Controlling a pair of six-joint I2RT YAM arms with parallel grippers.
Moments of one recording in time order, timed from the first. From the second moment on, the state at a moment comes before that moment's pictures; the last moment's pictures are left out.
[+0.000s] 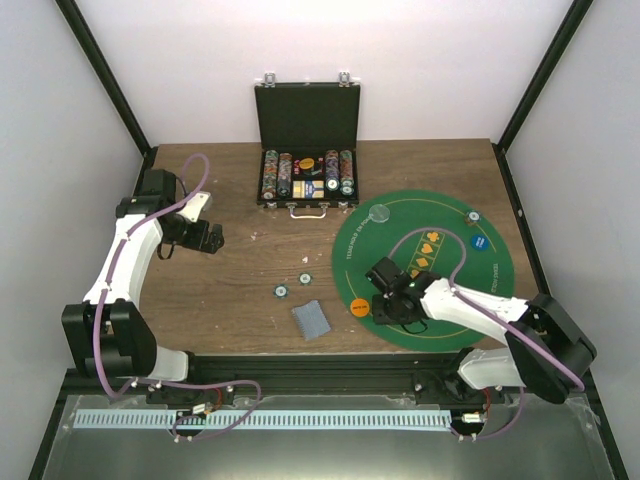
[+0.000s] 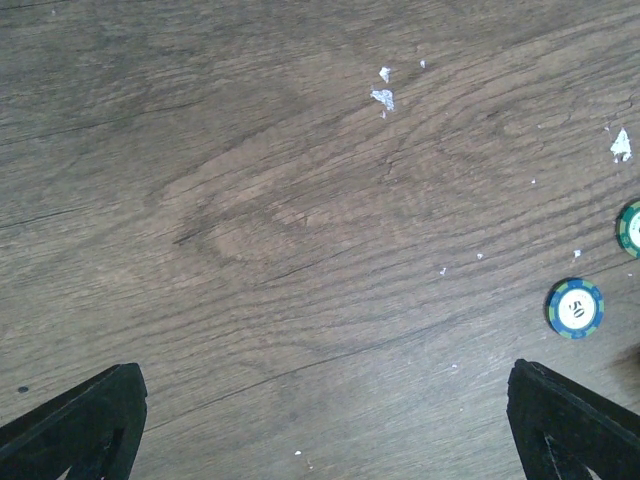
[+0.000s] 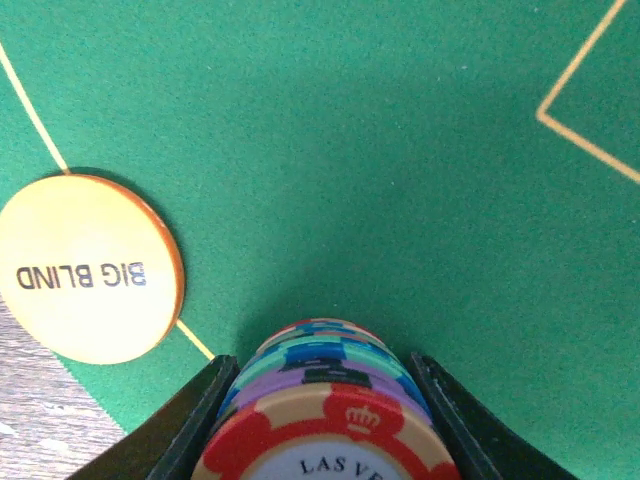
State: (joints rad) left arm 0.06 1.40 1.21 -1.02 0.23 0.29; right arm 0.75 1.30 0.61 -0.63 0.05 0.69
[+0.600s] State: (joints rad) left arm 0.06 1.40 1.21 -1.02 0.23 0.30; right arm 0.81 1.28 0.59 -0.59 0.10 0.75
